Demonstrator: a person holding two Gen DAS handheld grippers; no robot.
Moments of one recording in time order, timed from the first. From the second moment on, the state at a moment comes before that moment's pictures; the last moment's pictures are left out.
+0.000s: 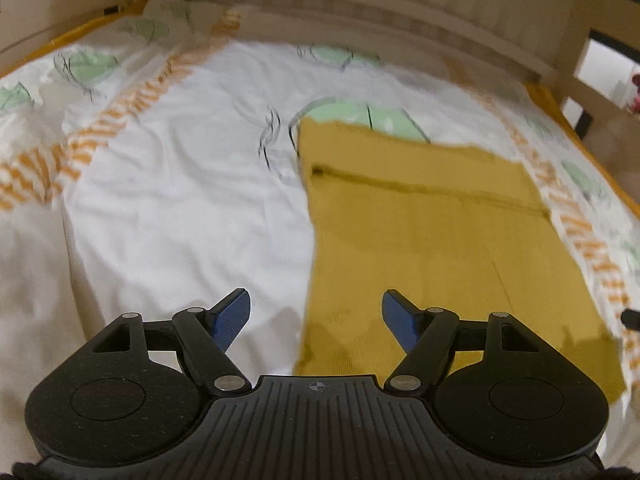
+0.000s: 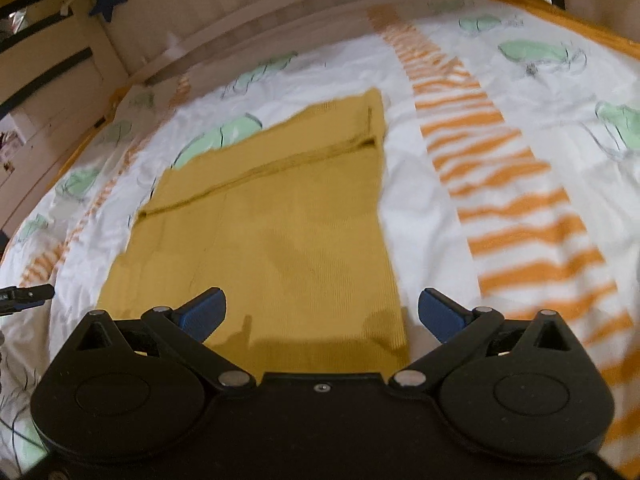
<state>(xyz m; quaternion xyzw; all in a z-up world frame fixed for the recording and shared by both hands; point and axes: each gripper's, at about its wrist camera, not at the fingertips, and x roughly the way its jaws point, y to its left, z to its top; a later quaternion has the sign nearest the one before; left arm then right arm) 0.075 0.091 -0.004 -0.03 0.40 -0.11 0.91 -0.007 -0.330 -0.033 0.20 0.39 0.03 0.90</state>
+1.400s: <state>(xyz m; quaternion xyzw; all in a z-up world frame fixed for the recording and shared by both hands) 0.046 0.075 -0.071 -0.03 0.47 -0.15 0.87 -0.037 -0.353 -0.073 0.34 0.42 0.06 0.84</state>
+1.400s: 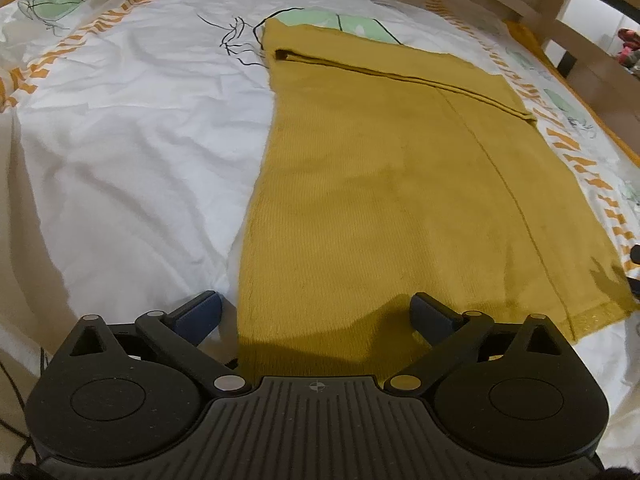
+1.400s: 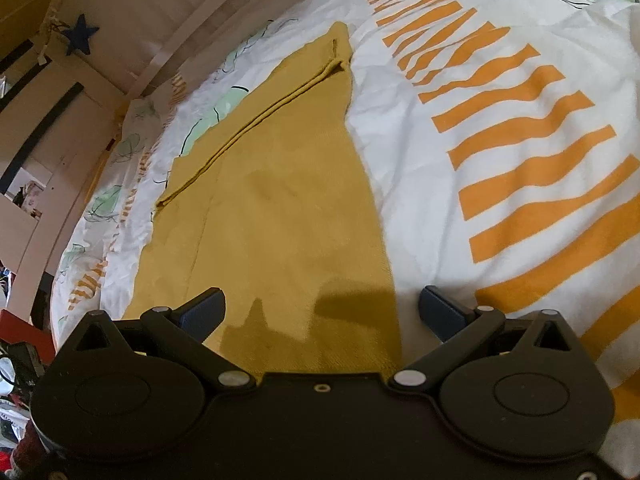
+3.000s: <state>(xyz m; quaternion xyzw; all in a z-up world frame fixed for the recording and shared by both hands) 0.050 0.115 -0.026 -0.15 0.40 -0.19 0.88 -0.035 -0.344 -0.029 0.33 0.35 0.08 0.87</state>
